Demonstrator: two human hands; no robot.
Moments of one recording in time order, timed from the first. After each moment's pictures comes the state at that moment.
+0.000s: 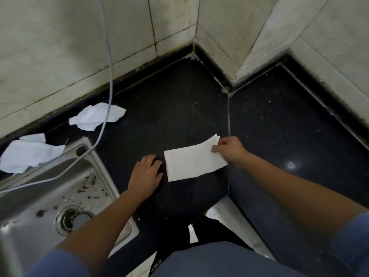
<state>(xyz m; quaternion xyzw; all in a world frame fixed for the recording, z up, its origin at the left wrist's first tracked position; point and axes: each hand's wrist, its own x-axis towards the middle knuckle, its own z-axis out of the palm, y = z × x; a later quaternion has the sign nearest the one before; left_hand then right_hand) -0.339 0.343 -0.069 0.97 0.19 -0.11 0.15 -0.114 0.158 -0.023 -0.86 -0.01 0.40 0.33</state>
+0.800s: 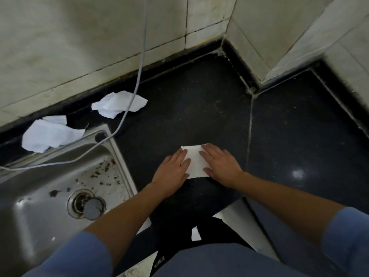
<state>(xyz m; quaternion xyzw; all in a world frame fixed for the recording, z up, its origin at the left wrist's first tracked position) -0.329 0.328 -0.068 0.97 0.09 -0.15 0.13 -0.176 0.180 -0.066 -0.80 -0.56 0.21 -0.02</state>
